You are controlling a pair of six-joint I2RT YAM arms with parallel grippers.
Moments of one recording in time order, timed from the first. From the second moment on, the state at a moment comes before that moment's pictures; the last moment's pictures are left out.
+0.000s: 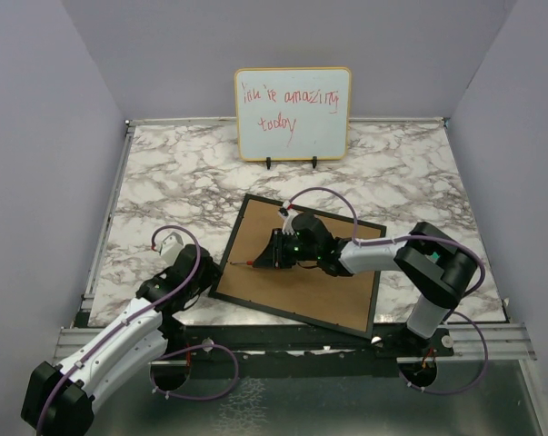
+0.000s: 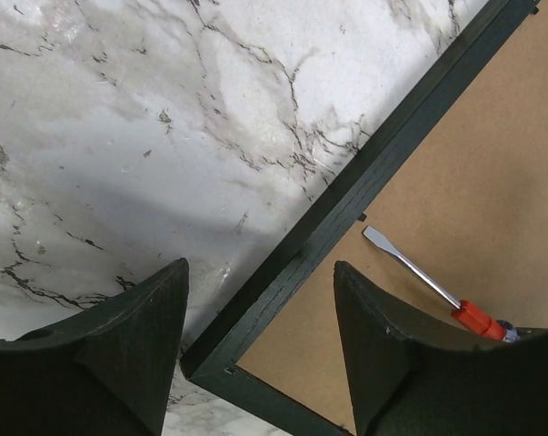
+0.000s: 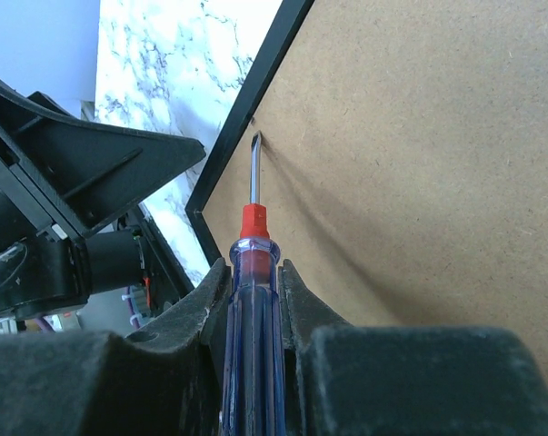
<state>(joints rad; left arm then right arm) -0.56 0.66 0.28 -0.52 -0.32 -1.12 0.91 1.73 0.75 0.45 -0.32 0.86</state>
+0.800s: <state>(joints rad) -0.56 0.66 0.26 -0.46 -0.25 -1.12 0.92 1.75 0.76 0.48 -0.27 0.83</state>
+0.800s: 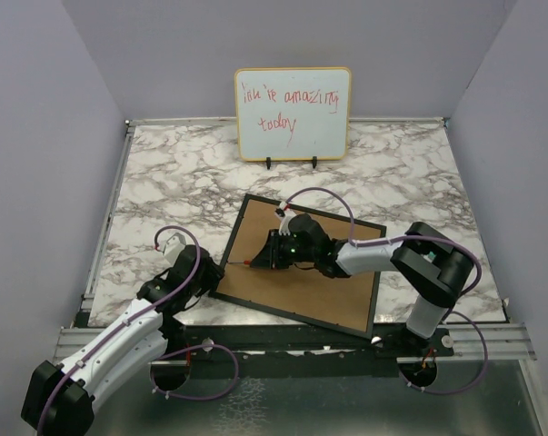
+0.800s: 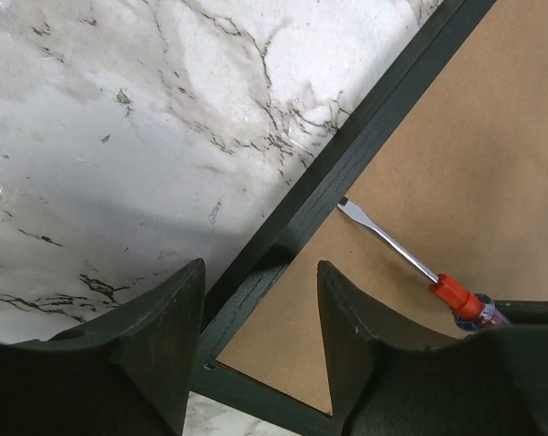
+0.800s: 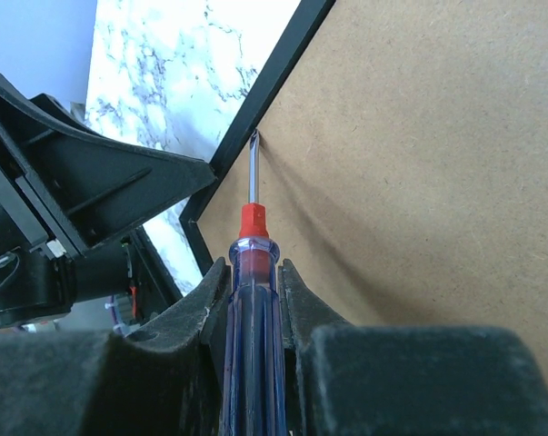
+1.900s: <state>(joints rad) -0.56 0.81 0.30 -0.43 -0.25 -1.06 0.94 1.76 0.80 0.43 -0.30 0.75</state>
